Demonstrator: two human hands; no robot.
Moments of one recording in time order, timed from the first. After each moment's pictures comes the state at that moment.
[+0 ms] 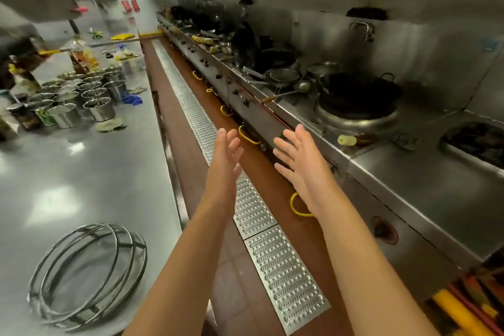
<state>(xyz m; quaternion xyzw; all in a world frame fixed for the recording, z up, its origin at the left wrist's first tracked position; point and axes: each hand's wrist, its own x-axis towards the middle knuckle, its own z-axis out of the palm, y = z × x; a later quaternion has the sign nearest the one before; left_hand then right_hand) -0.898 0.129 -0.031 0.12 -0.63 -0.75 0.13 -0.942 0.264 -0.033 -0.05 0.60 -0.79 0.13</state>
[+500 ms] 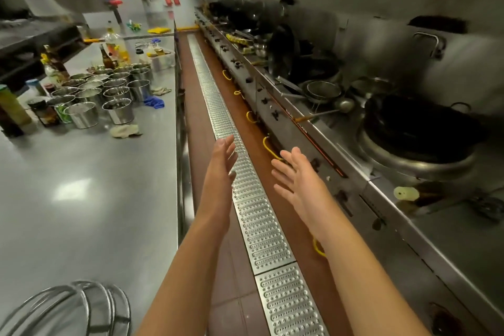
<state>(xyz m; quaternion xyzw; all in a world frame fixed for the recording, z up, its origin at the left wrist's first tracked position) -1.082 0.016 -0.045 0.16 -0.63 -0.73 0.23 -1.146 0.151 -0.064 -0.09 0.62 -0.74 0.23</state>
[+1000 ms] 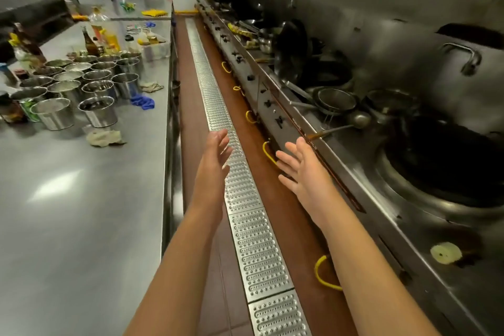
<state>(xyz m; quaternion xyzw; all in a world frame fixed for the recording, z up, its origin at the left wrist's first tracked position) -1.265 -0.104 -0.047 0.18 -0.60 -0.75 0.23 -1.342 0.043 -0.055 -0.07 0.63 -0.74 0.22</state>
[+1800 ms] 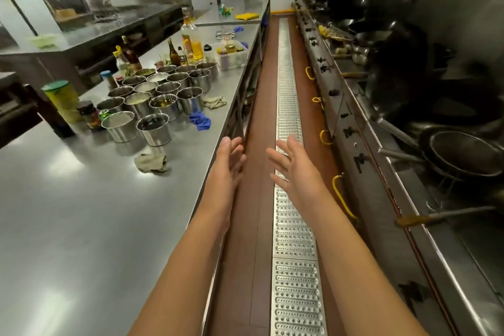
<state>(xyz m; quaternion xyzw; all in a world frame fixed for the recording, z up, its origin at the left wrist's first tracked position) -1.534 -0.249 -0.050 0.29 -0.57 -0.70 0.32 -1.643 -0.165 -0.058 -0.19 0.55 -0.72 0.39</state>
